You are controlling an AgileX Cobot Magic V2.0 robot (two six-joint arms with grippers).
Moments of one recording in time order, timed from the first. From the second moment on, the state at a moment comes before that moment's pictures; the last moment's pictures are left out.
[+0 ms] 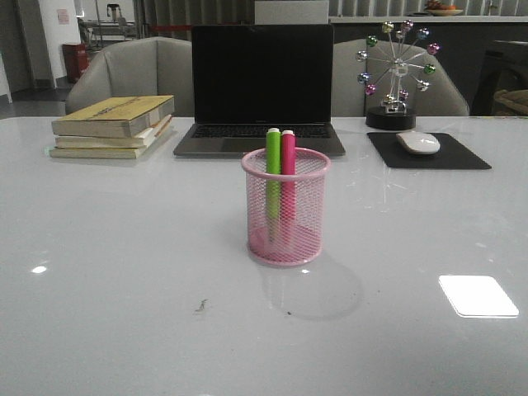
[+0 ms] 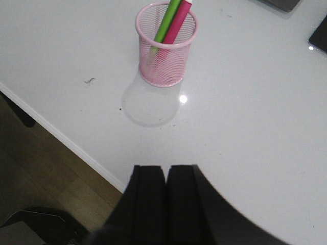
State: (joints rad) left arm -0.42 0.28 -0.50 0.12 0.64 -0.05; right arm 0.57 0.63 -0.69 -0.01 0.77 -0.02
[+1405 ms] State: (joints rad) left arm -0.03 0.00 0.00 -0.02 0.01 0.01; right arm 0.57 0.63 -0.69 -0.01 0.77 -0.02
